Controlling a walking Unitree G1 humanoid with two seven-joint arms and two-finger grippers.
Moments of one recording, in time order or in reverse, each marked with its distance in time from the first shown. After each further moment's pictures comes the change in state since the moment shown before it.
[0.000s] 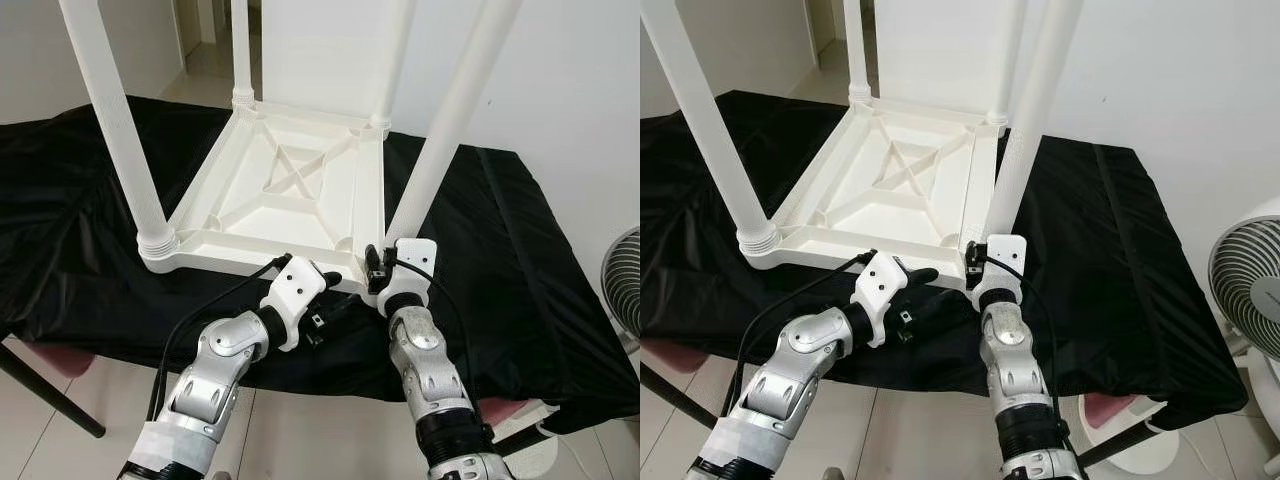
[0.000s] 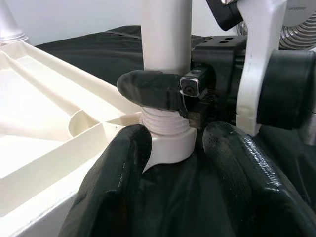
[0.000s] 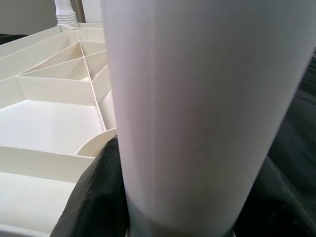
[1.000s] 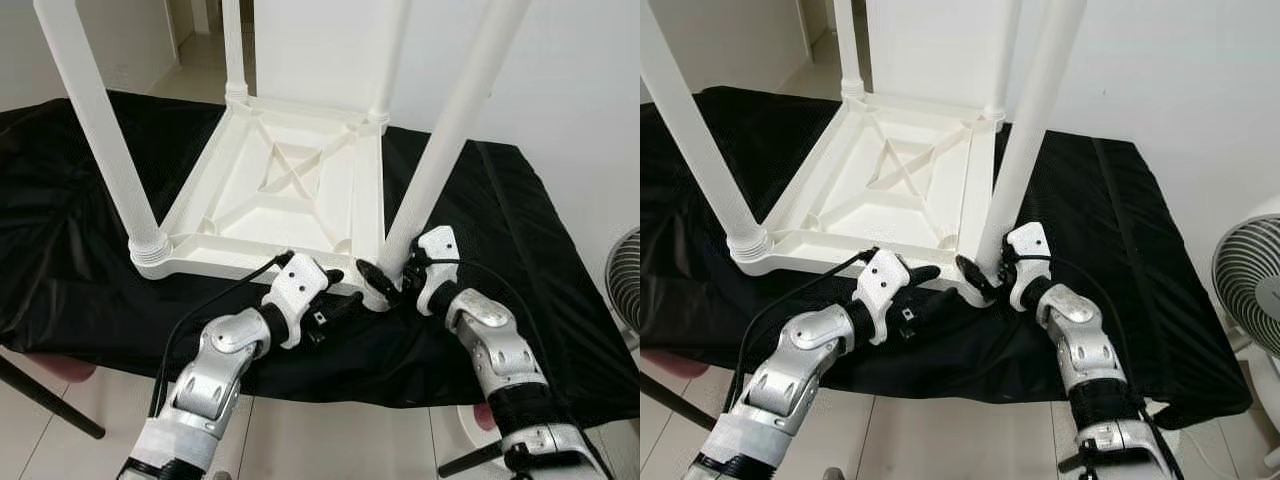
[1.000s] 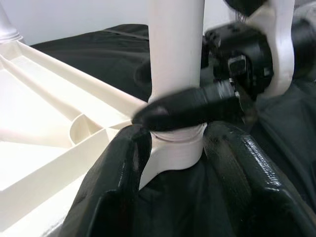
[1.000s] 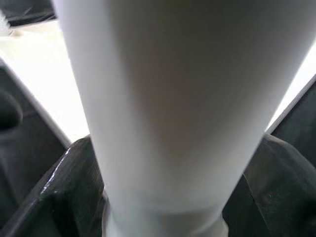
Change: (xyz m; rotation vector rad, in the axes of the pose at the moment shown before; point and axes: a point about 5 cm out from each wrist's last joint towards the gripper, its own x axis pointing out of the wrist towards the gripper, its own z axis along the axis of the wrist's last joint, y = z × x) left arm 0.003 0.001 0.004 0.011 -0.009 -0.008; right arm 0.013 -0.051 0.010 -0.175 0.106 0.676
